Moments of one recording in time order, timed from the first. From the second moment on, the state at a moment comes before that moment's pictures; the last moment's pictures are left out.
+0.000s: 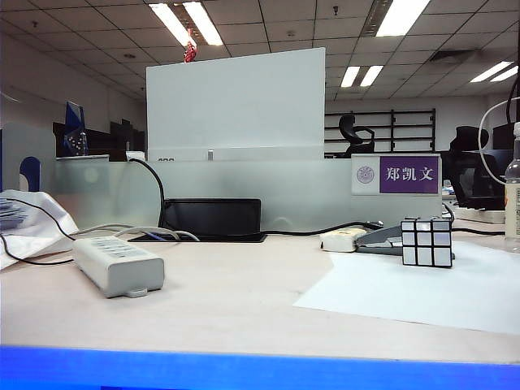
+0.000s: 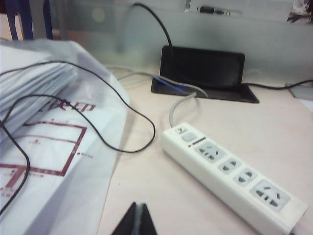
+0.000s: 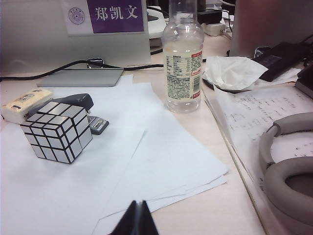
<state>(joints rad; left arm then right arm) -0.01 0.00 0.01 -0.06 0.07 -0.05 -0.07 0.00 0.01 -0.12 0.07 0.08</state>
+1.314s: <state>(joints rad) -0.01 0.00 0.01 -0.06 0.02 -0.05 -0.07 0.00 0.01 -0.12 0.07 0.08</state>
